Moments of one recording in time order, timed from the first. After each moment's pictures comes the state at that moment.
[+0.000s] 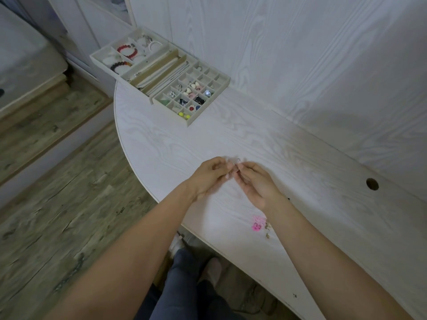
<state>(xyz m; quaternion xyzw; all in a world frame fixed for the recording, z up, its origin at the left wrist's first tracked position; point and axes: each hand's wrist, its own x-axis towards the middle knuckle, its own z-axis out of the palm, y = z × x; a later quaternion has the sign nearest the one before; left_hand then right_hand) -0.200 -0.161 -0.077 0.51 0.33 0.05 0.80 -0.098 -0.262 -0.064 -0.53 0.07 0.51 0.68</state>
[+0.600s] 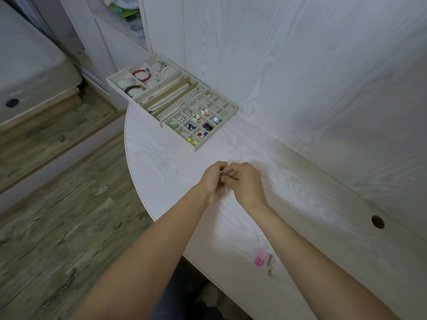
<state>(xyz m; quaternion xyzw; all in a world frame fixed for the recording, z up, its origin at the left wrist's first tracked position) -0.165 -0.124 -0.046 0.32 0.38 0.11 0.86 -0.105 -0.196 -0.023 -0.82 -0.36 0.26 0.36</state>
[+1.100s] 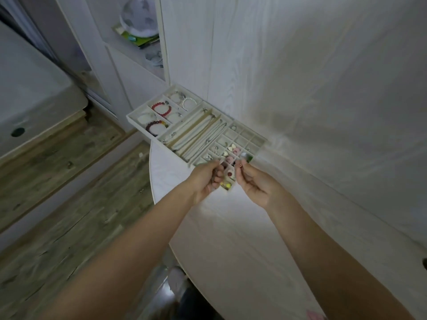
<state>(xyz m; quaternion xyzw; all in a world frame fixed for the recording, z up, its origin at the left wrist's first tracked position) -0.190 0.054 -0.031 0.37 0.42 0.08 0.82 -0.085 -0.040 -0.006 -0.44 0.17 0.54 0.70</state>
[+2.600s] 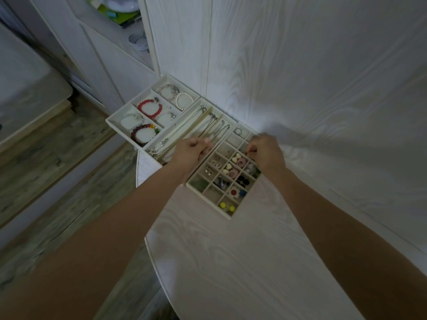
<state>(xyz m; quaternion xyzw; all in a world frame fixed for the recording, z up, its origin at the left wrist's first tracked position) -0.143 0.159 -0.059 0.54 0.45 0.16 0.69 0.032 0.055 -0.084 -0.86 -0.45 0.15 0.17</state>
